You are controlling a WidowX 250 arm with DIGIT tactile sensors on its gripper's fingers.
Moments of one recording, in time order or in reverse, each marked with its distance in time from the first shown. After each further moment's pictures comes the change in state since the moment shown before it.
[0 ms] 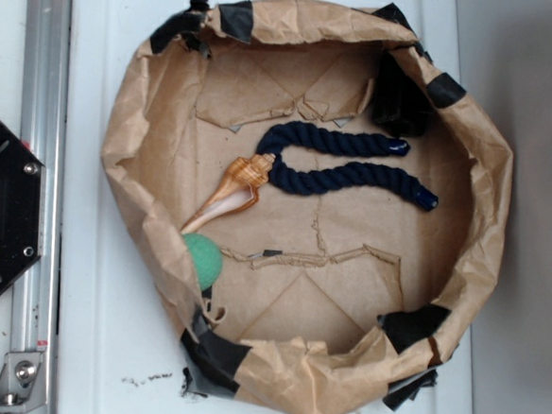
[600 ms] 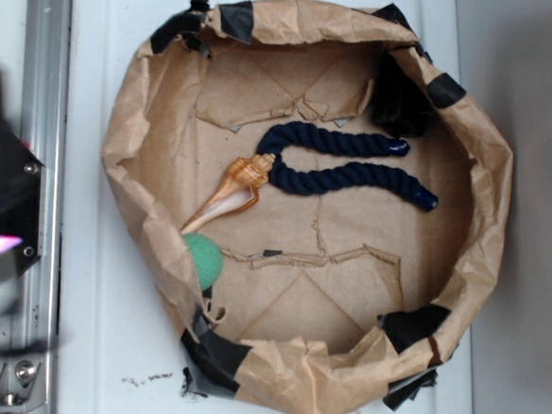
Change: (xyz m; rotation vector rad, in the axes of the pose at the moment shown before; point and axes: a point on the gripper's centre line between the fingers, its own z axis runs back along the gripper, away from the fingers) arm 0.022 0.026 -0.060 0.071 0.098 0.191
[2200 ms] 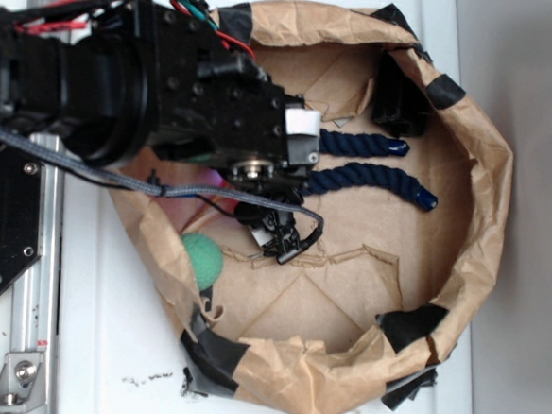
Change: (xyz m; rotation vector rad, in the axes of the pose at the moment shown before) arm 0.090 0.004 -0.169 0.004 -0.008 0.346
